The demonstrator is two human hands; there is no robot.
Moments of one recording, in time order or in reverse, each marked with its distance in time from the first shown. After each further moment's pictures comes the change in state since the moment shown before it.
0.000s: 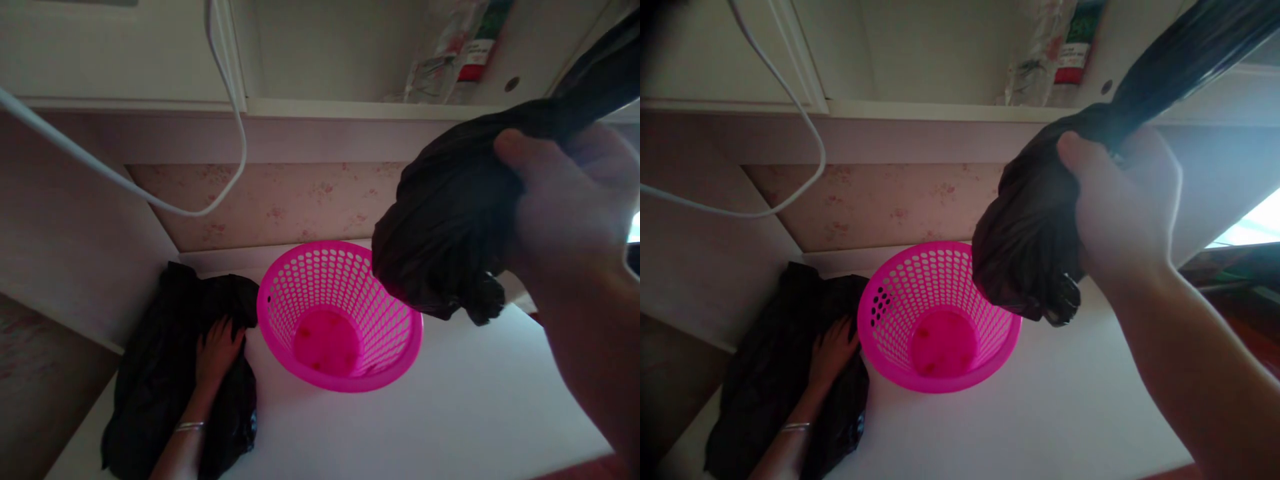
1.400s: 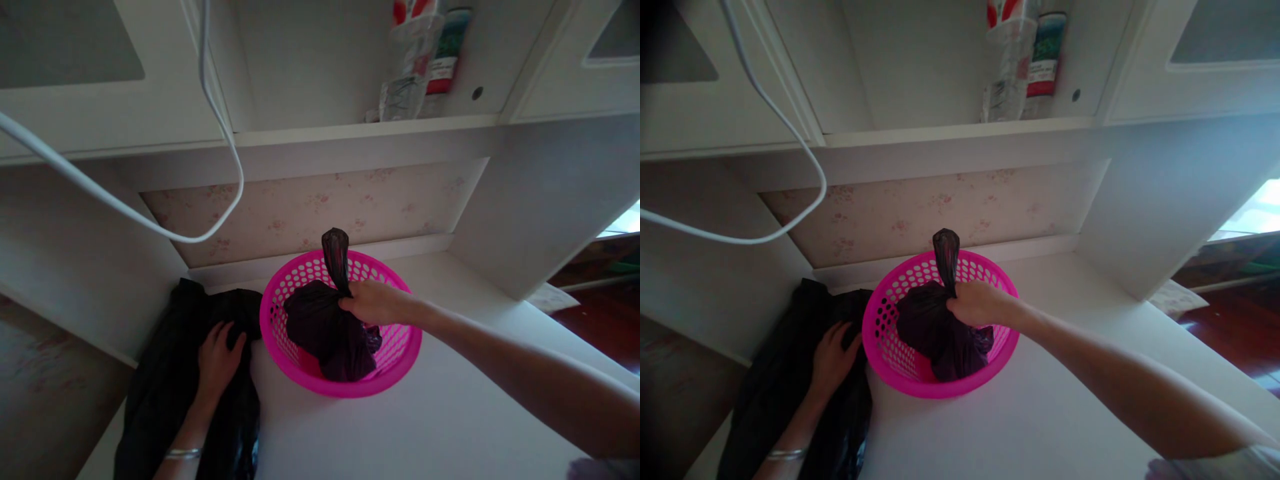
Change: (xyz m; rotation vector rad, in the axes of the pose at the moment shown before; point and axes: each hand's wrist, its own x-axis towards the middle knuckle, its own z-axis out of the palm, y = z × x) left_hand -0.002 0.001 -0.053 -0.364 0.265 -0.075; right_hand -0.040 0.043 0.109 -0.473 -0.965 0.315
